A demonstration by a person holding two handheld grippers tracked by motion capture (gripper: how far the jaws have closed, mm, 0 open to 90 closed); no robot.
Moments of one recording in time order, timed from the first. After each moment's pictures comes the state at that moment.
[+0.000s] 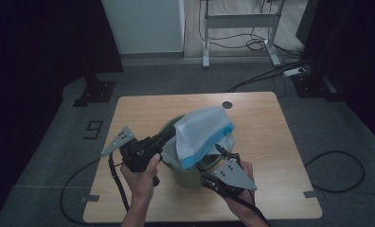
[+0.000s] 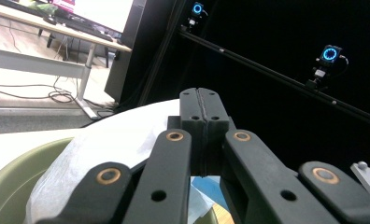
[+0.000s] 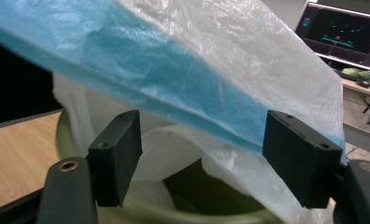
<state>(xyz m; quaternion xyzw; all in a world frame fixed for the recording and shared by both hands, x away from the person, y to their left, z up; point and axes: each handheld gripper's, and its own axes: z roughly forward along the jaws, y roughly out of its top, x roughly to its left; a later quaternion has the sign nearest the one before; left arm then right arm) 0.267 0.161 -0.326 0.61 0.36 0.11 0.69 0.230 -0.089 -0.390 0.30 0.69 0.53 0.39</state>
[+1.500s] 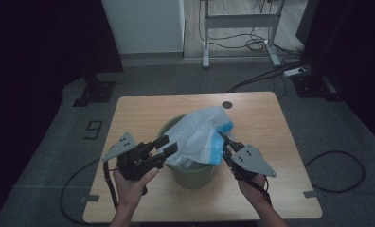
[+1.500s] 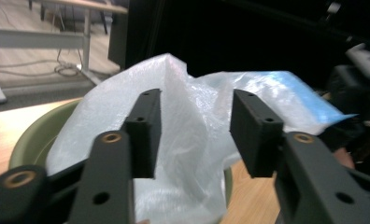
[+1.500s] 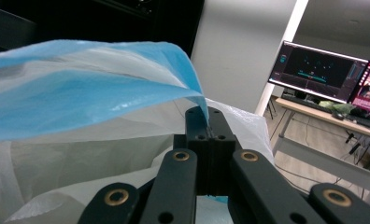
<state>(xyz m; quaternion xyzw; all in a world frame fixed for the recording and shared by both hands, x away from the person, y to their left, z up) 0.260 0.168 -0.328 0.70 0.34 0.11 0.61 0.260 -0.124 -0.371 0.27 0.65 0.57 0.43</state>
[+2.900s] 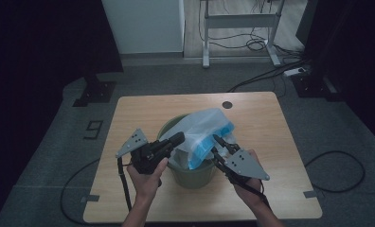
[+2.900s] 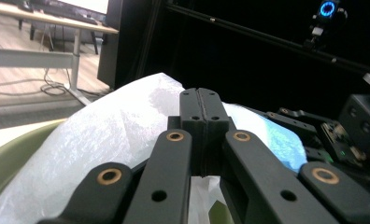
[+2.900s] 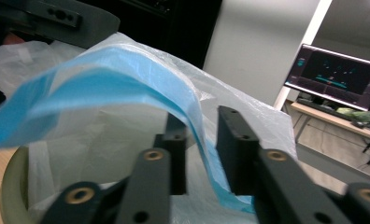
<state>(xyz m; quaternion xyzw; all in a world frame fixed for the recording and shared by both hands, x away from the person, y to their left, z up) 0.276 0.150 -0.344 0.67 0.32 0.10 0.66 0.254 -0.112 -0.376 0.25 0.66 0.57 0.41</state>
